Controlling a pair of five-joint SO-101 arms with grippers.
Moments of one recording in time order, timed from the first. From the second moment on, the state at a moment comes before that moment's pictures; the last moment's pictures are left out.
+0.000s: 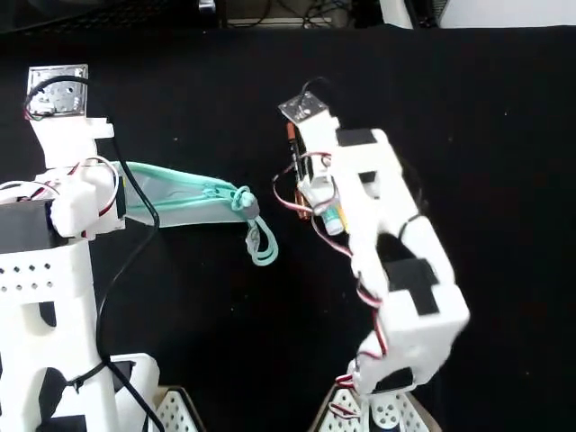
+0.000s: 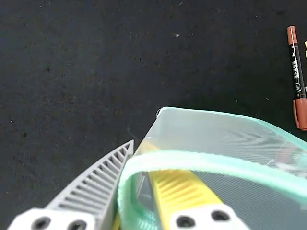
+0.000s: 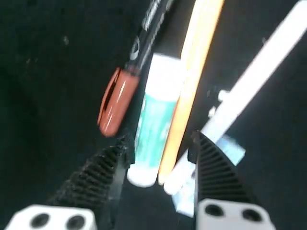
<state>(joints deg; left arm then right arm) -11.5 -33.1 13.2 87.7 -2.9 -8.9 12.3 12.9 64.4 21.1</state>
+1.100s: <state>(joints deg) -11.4 -33.1 13.2 87.7 -2.9 -16.1 41.8 -19.8 61.6 15.1</state>
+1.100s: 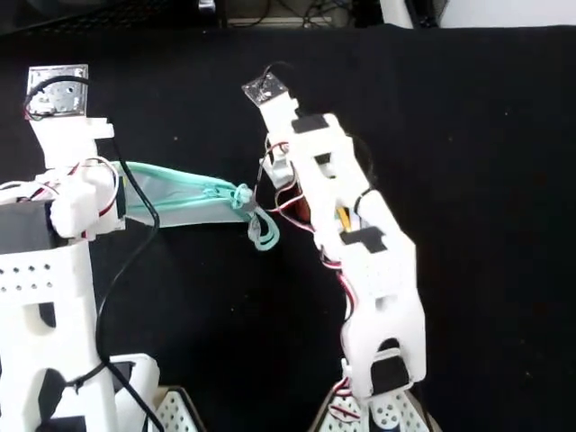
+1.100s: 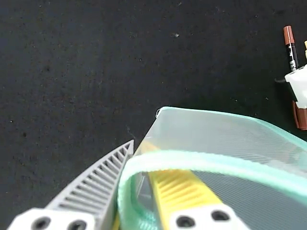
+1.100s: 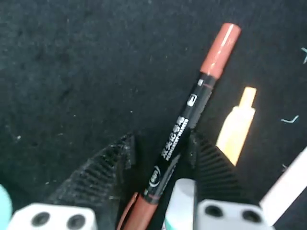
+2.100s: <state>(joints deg) -11.4 -33.1 13.2 87.7 -2.9 -11.1 -32.2 61.5 57.9 26.5</state>
